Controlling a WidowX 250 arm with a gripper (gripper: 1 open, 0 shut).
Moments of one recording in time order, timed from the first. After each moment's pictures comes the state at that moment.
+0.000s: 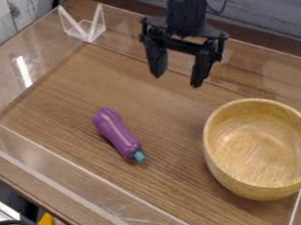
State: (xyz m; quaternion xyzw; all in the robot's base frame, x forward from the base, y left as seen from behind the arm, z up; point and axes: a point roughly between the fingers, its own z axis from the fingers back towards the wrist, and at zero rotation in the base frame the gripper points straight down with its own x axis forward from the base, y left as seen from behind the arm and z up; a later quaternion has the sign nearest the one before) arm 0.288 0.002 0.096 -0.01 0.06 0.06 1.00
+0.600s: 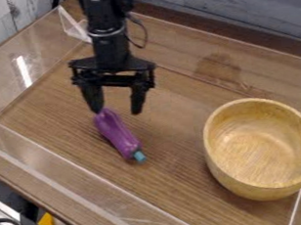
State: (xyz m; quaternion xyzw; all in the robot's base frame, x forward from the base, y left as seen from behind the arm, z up) arm 0.234 0.065 0.068 -0.02 0.03 0.22 0.98
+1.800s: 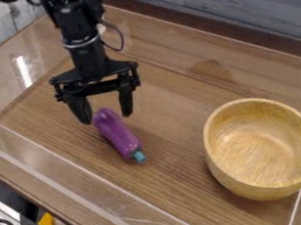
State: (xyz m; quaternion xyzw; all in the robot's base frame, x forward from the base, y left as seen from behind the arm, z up) arm 0.224 0.069 0.058 -0.07 0.01 0.32 0.95
